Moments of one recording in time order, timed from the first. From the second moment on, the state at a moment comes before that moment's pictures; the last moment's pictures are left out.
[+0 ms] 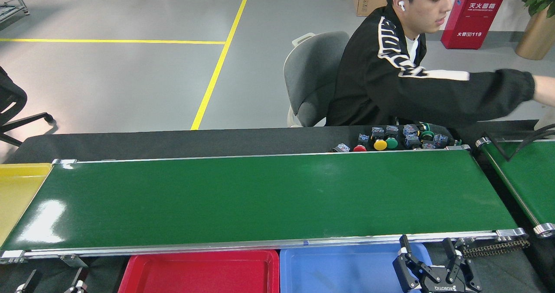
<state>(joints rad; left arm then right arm) 0.24 0.06 0.65 -1.58 -1.39 -0.58 -0.02 0.27 -0.01 -0.07 -1.75 1.27 -0.05 -0.07</state>
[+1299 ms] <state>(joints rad) 0.26 0.07 0.63 -1.56 -1.37 -0.61 0.07 0.27 -0.02 -0.07 -1.75 1.28 -0.05 -0.07</state>
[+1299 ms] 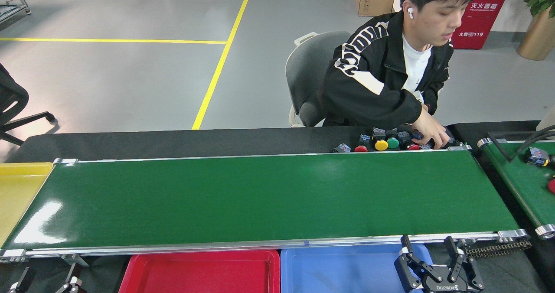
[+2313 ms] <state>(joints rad) 0.28 0.11 0.64 -1.57 -1.38 -0.64 0.08 0.26 -0.02 -0.08 -1.75 1.27 -0.04 -0.08</state>
